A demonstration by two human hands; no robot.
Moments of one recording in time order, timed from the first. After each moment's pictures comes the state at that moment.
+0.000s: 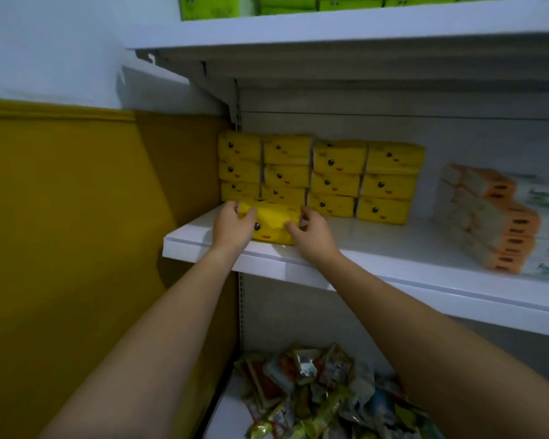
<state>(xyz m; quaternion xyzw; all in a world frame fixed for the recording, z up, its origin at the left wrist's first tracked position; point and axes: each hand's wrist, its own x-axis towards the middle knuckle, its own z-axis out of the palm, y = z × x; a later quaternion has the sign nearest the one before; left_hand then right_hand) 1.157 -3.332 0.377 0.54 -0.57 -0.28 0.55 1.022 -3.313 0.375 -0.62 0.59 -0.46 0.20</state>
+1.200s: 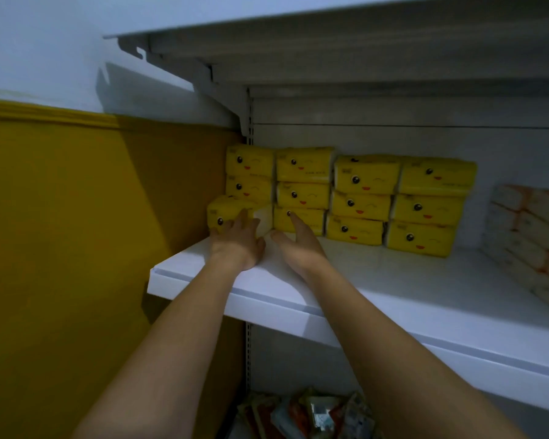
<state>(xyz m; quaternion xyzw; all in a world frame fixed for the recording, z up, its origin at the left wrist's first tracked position) 1.170 -3.433 0.370 0.68 -0.71 0.07 0.14 1.045 -3.408 0.367 -0.65 0.55 -0.45 0.28</state>
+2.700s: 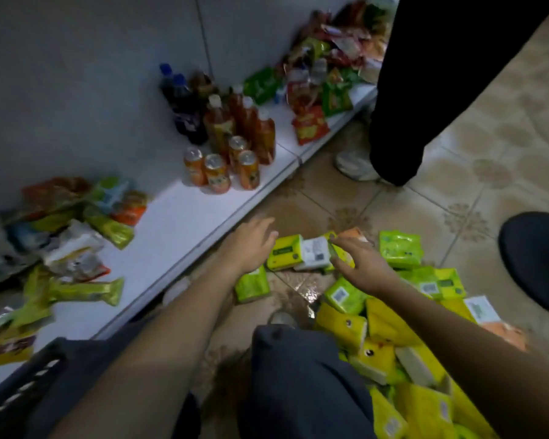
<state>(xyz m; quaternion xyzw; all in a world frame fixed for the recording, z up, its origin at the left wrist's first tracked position) 0.662 -2.942 -0.009 0.09 -0.96 -0.25 -0.09 0.607 -2.713 -0.021 -0.24 0.93 -0.21 0.18</state>
